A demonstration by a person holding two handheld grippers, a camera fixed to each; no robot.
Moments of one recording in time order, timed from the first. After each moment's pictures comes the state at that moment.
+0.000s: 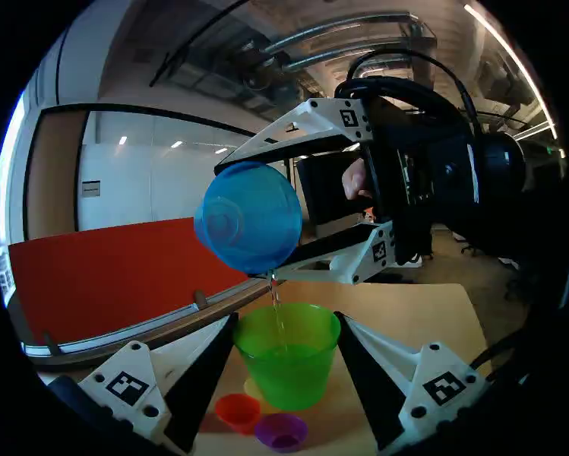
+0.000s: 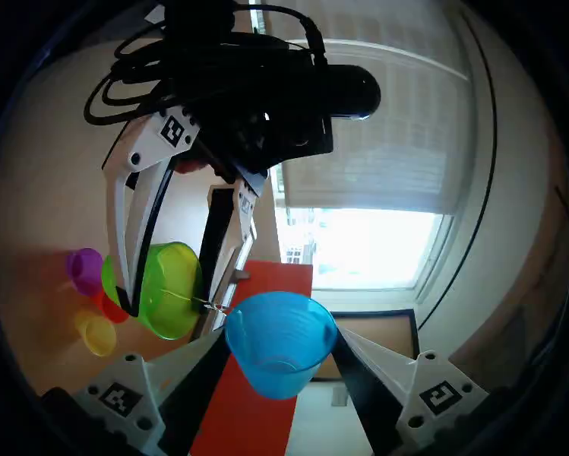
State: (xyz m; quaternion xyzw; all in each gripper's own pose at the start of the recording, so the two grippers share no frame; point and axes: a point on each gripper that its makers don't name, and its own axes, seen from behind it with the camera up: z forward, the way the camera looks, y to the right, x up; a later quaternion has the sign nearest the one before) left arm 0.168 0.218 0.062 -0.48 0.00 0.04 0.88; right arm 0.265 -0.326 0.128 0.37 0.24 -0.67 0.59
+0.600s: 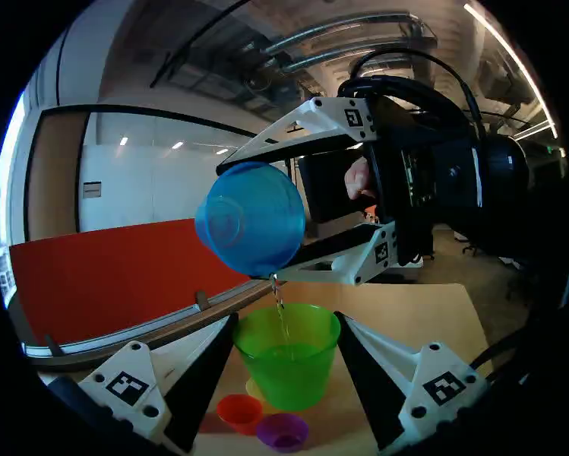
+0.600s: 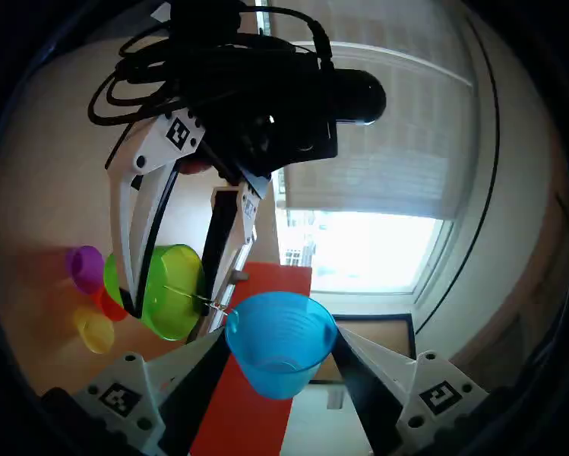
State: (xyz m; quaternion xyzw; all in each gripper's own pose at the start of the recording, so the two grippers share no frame) left arm 0.170 0.216 0.062 -0.47 0.00 0.04 0.88; right arm 0.266 -0.329 0.124 0.37 0.25 -0.68 0.58
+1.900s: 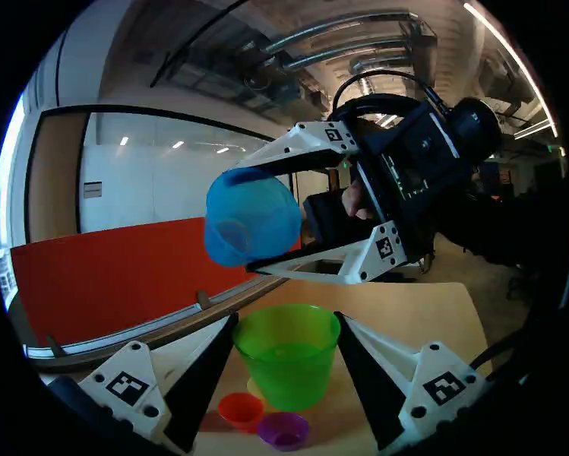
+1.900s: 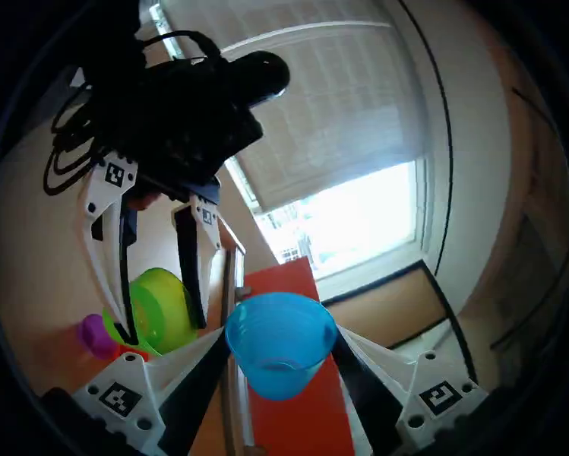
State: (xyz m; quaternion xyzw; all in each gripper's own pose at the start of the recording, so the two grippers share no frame) left arm 0.171 0.213 0.060 -0.47 0.00 0.05 0.88; right arm 0.259 -0.318 0.125 0.40 0.18 -0.52 0.73
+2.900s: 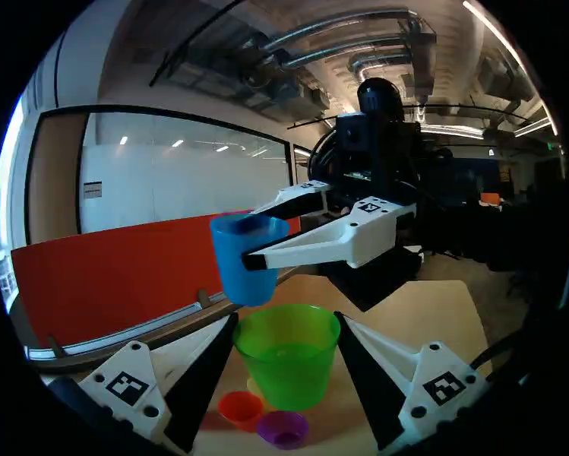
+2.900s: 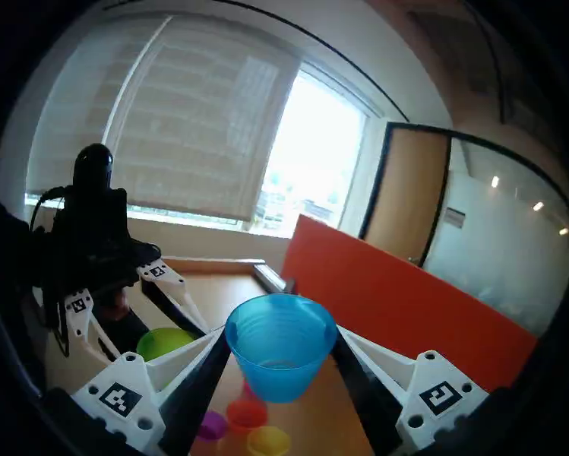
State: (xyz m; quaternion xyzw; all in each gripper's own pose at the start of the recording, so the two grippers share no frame) left arm 0.172 0.212 0.057 -0.47 -0.01 0.05 0.88; right arm 0.219 -0.298 0.118 0.45 -0.05 -0.16 0.88
